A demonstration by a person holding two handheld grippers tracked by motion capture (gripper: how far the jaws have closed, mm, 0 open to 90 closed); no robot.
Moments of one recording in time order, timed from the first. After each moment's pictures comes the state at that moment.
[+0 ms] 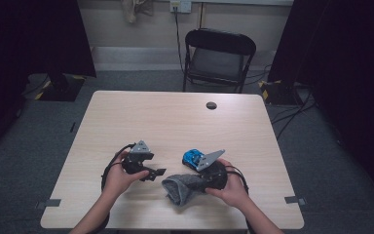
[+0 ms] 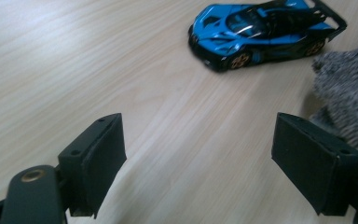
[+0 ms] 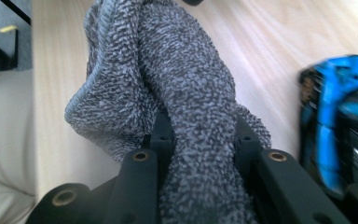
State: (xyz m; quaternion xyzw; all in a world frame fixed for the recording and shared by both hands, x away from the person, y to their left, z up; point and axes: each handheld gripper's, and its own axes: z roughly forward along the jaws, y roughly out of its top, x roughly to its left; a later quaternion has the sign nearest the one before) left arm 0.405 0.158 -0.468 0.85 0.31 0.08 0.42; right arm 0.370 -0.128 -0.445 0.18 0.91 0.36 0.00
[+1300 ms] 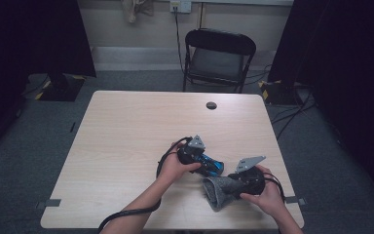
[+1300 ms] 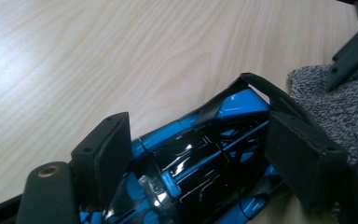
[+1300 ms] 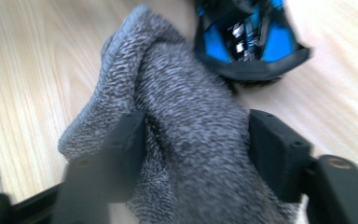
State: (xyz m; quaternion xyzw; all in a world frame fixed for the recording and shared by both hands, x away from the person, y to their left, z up) left arm 0.447 0.009 -0.482 0.87 0.21 0.04 0.44; right arm 0.360 -0.223 -0.463 0.26 0.91 0.33 0.04
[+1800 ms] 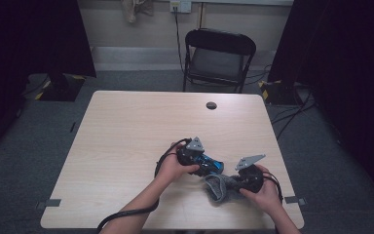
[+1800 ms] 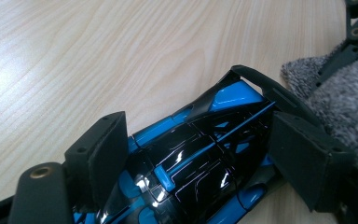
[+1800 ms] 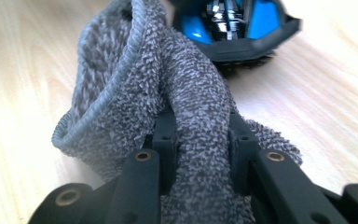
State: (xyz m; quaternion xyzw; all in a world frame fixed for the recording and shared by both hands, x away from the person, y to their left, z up) left arm 0.445 0.013 -0.485 0.88 0.18 0.05 0.44; right arm 0.370 -0.231 -0.472 0.31 0.89 0.33 0.03
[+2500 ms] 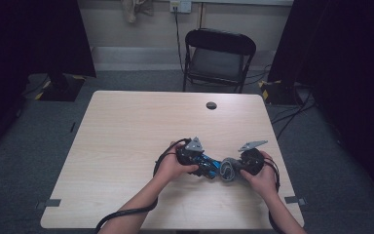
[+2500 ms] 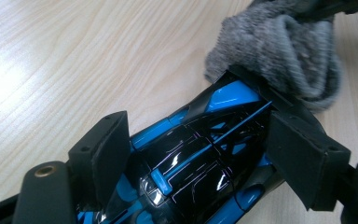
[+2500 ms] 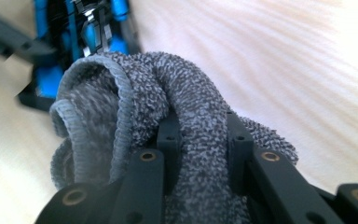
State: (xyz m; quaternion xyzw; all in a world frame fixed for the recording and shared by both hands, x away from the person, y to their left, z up) left arm 0.446 0.016 -0.486 0.88 0.17 0.05 0.44; right arm 0.416 -0.241 -0.470 0.39 0.86 0.31 0.10
